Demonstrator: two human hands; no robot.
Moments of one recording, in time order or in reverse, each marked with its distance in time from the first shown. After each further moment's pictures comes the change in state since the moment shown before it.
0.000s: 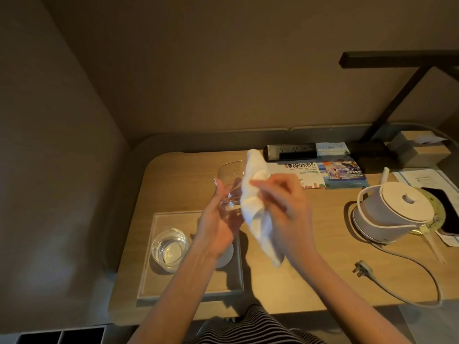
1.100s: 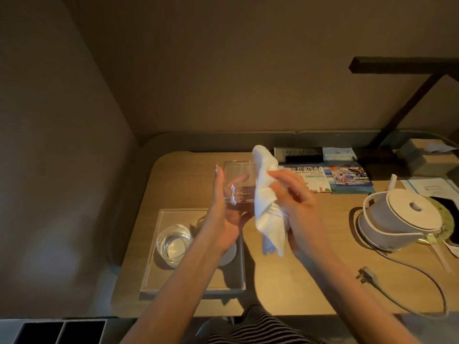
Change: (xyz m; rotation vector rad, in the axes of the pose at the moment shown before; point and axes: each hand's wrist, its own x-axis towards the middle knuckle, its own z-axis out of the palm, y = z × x) left_hand -0.001 0.005 0.012 0.159 0.156 0.035; right_hand 0.007 -0.007 -0.007 0.676 -0.012 0.418
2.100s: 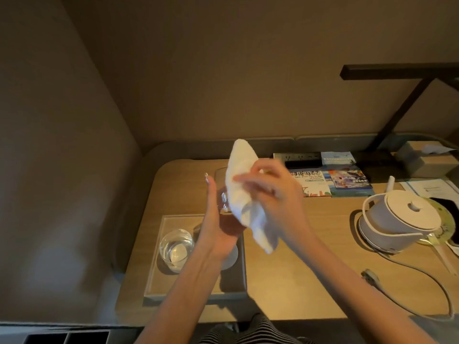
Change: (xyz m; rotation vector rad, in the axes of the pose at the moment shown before) left_hand -0.023 0.003 0.008 -0.166 -0.101 0.026; right_hand 0.006 -0.021 0.023 -0.686 -0.125 -0.467
